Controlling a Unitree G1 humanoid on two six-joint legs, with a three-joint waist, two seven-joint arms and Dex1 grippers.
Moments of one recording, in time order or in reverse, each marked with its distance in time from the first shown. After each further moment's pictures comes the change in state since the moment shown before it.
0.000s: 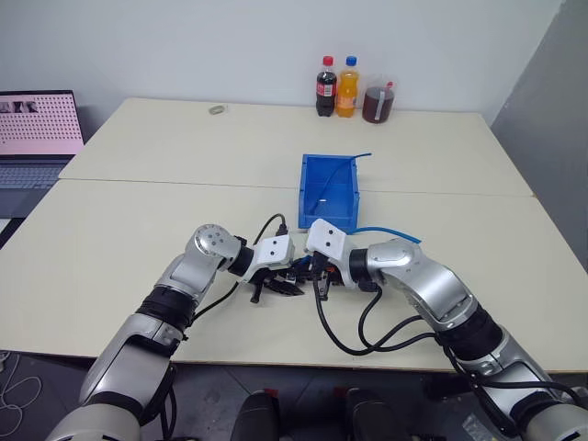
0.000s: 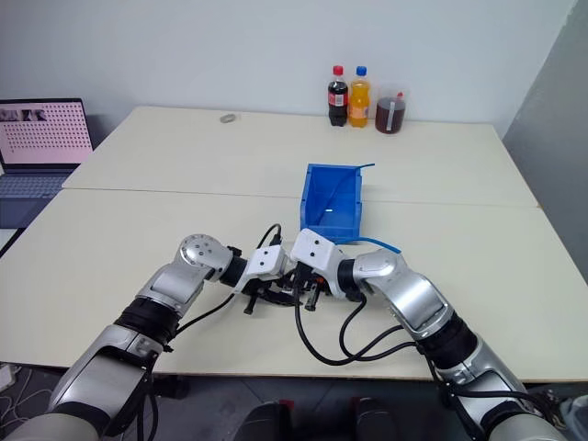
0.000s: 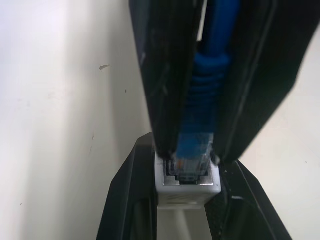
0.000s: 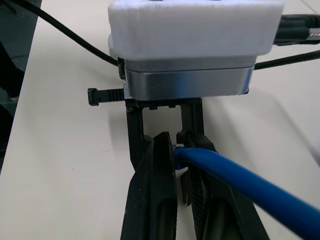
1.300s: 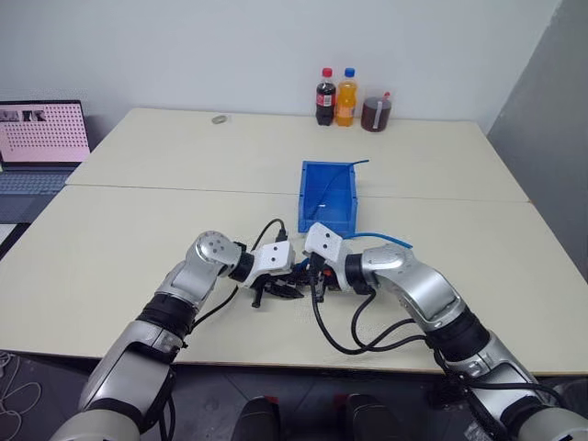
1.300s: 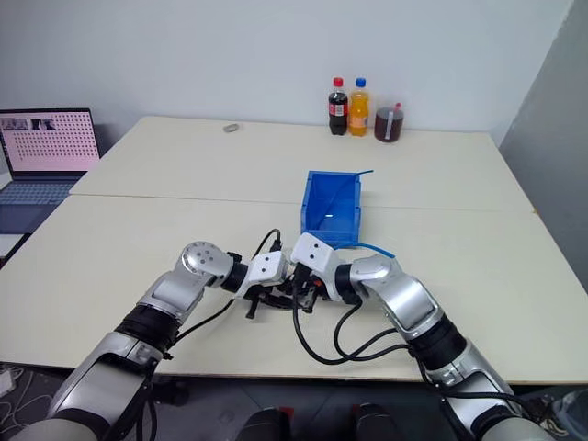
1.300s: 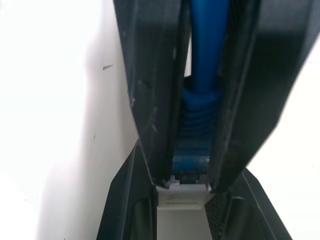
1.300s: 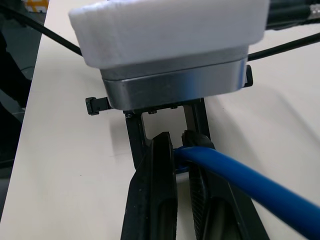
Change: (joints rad) left arm 0.053 -0.001 0.011 -0.024 0.019 -0.026 0.069; right arm 0.063 0.044 -0.035 0.041 -0.009 -0.013 0.009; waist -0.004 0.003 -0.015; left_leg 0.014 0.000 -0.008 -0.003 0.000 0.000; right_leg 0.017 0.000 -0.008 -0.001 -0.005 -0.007
